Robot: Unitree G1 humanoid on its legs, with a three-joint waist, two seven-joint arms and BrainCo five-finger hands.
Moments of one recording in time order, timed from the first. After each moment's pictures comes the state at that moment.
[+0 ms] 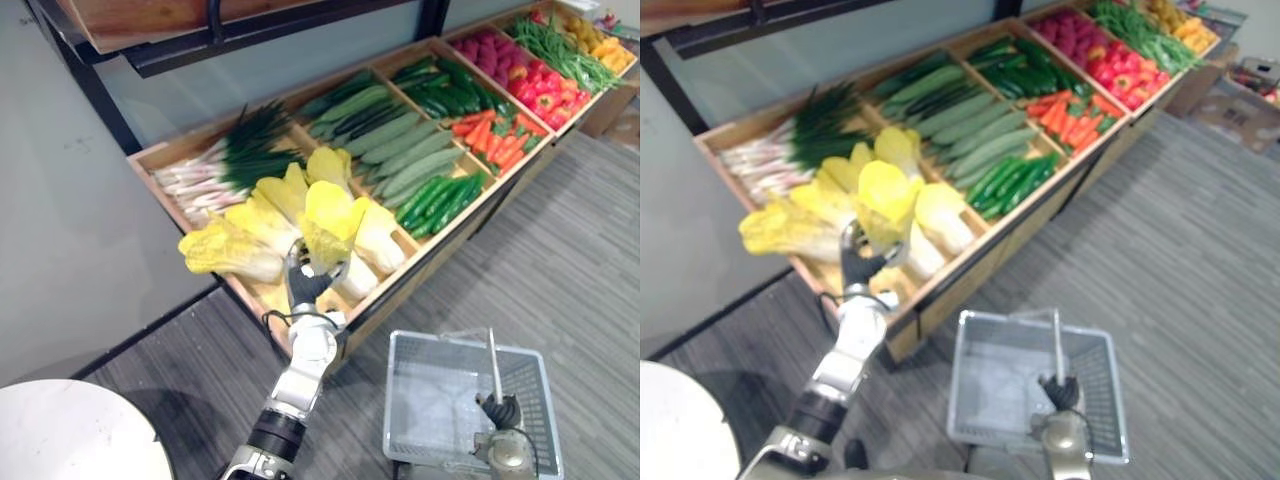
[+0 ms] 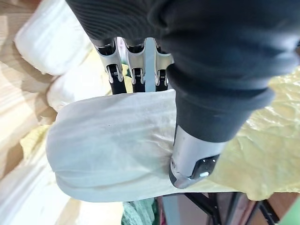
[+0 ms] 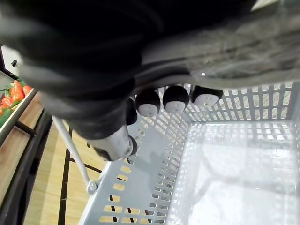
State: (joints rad) left arm -0.23 0.00 -0.26 0.20 0.18 -0.09 0.64; right arm 0.07 -0.06 -0.16 0.73 -0.24 -0.11 -0.38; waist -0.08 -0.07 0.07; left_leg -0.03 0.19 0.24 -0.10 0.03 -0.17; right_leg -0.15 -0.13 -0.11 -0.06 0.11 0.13
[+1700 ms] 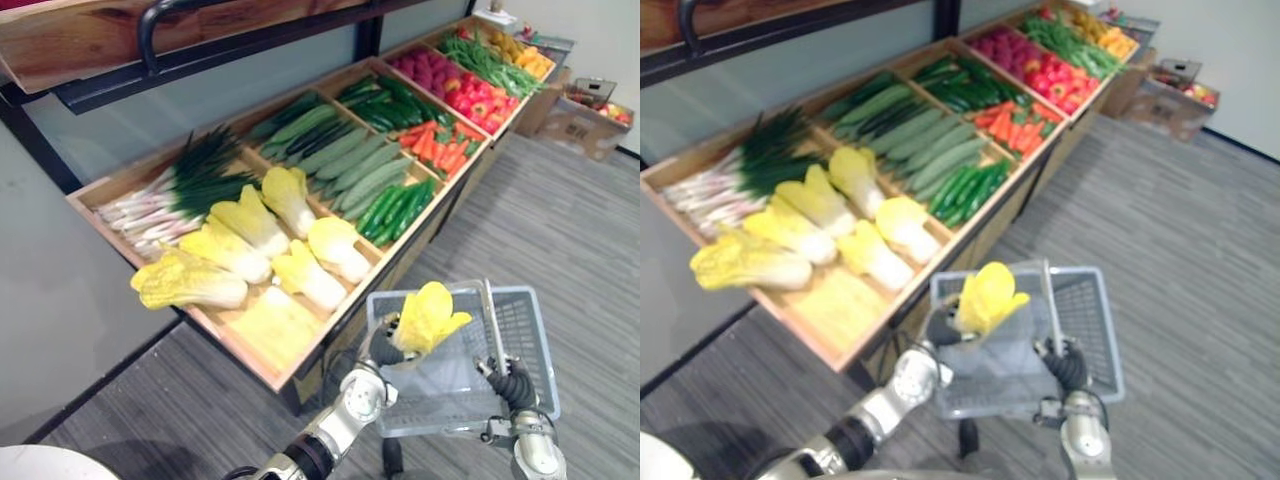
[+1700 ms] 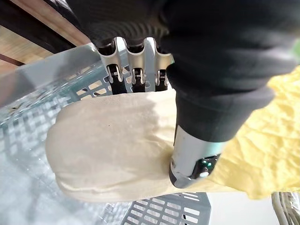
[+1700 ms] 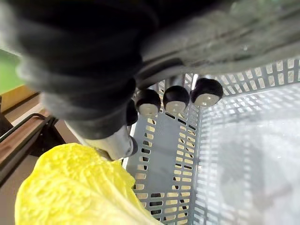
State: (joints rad) left arm -0.24 -0.04 -0.64 0.65 0.21 -0.14 0.43; right arm 0.33 -0.16 -0.01 0.09 0.02 -0.18 -0.14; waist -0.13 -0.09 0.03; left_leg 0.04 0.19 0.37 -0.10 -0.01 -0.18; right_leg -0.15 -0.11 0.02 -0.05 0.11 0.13
